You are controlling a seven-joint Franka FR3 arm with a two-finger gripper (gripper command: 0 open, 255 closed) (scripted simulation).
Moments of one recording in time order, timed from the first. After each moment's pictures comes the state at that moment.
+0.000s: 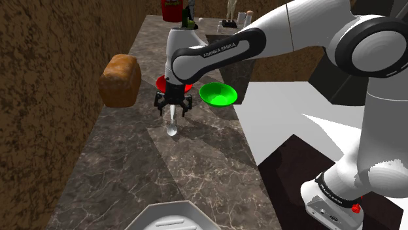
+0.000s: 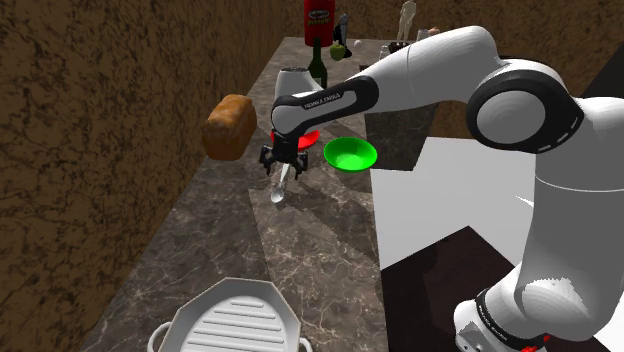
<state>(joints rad) 0.18 0.49 0.32 -1.66 0.07 2.17 0.95</state>
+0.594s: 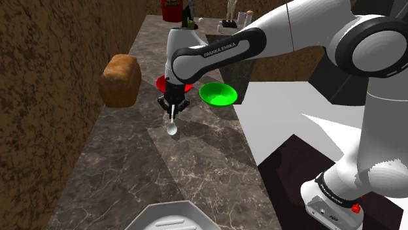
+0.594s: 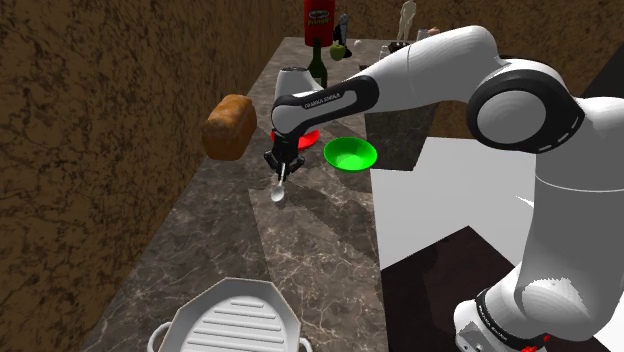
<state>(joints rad) 0.18 0.49 0.31 -1.66 0.07 2.17 0.95</state>
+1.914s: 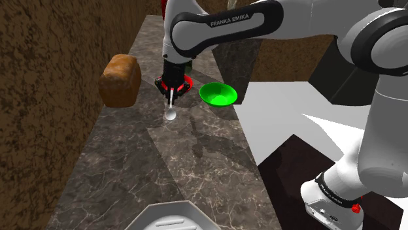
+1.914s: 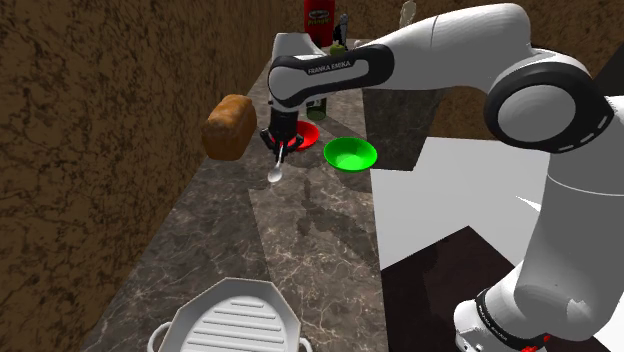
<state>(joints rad) 0.17 0.41 0.32 -1.55 0.08 2.00 0.97</state>
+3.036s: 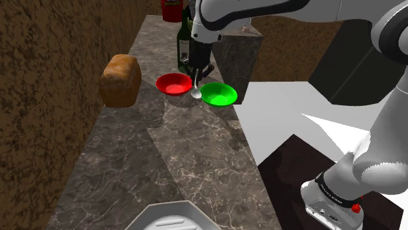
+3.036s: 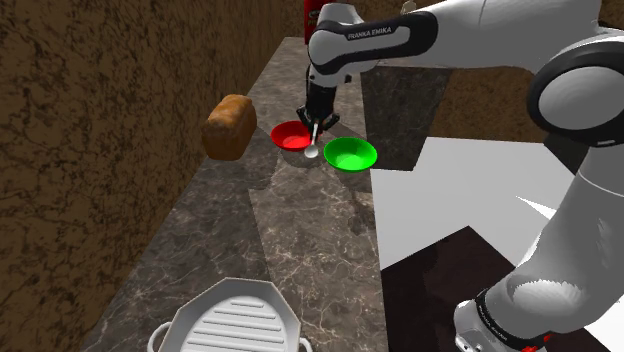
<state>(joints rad) 0.02 0.25 0.28 -1.65 0.15 1.91 0.78</state>
